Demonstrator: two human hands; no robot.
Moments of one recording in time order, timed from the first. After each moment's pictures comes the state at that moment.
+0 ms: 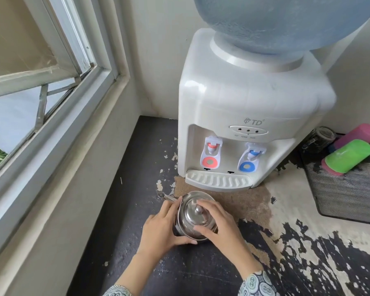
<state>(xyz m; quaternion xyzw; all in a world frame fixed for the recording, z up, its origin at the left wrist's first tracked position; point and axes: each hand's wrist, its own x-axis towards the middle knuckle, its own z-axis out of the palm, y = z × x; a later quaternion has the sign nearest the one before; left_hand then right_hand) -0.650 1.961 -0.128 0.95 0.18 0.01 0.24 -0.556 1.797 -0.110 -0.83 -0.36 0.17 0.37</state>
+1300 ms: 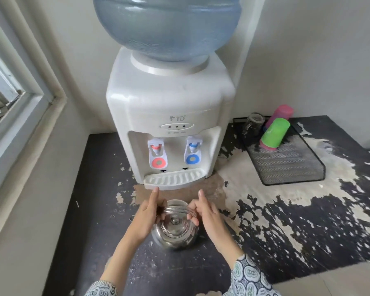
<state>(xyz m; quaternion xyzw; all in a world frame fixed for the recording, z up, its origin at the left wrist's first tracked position) -0.600 1.922 -0.072 0.80 0.12 -0.02 0.59 -0.562 1.755 -0.064 -0.74 -0.12 0.21 0.63</state>
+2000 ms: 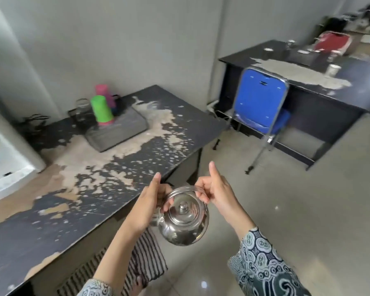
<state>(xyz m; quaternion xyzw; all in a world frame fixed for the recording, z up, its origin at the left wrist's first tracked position) -0.719 1.485 -0.023 0.73 -0.16 -0.22 0.62 -0.751 1.307 -0.028 -0.73 0.07 0.01 0.68</state>
